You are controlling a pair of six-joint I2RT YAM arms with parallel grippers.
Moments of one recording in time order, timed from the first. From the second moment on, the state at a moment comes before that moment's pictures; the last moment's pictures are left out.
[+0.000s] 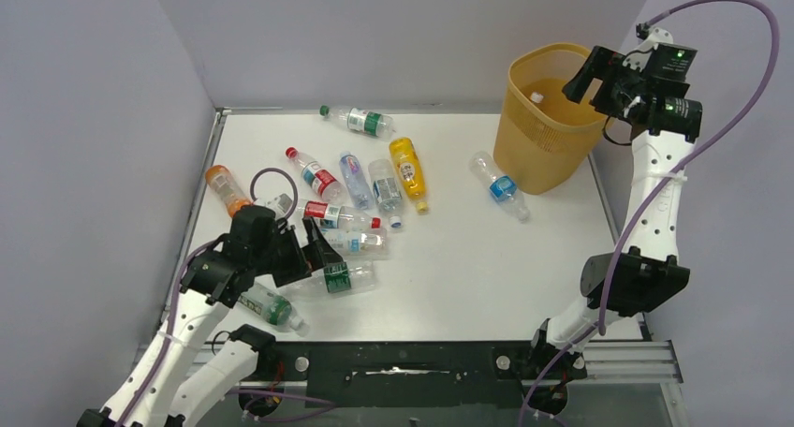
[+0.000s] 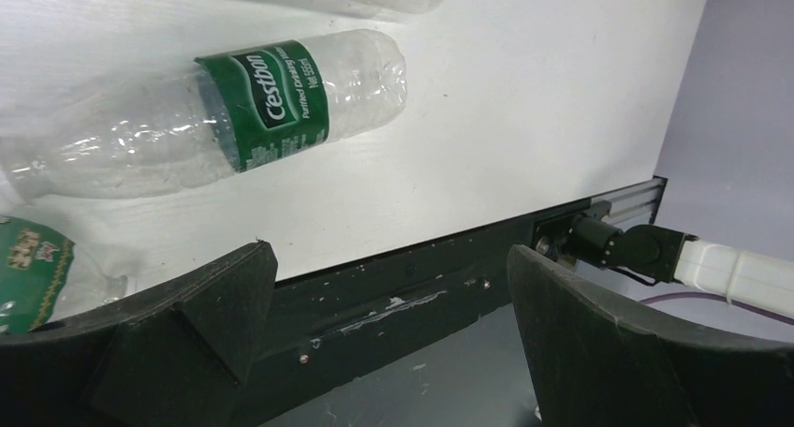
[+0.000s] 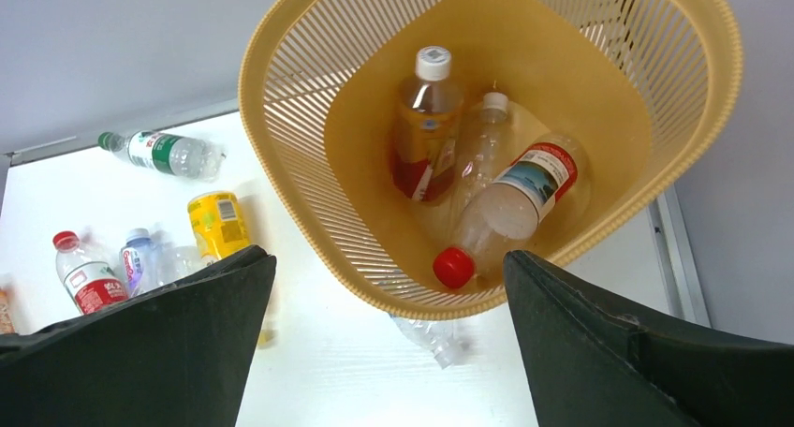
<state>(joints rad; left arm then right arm) -0.40 0.73 0.80 -0.89 0.28 -0.79 -0.27 1.66 2.04 -0.86 -0.31 0.19</state>
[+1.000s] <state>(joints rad) -0.54 1.07 0.92 -0.91 0.03 -0.42 0.31 1.16 1.64 -0.94 -0.17 0.30</state>
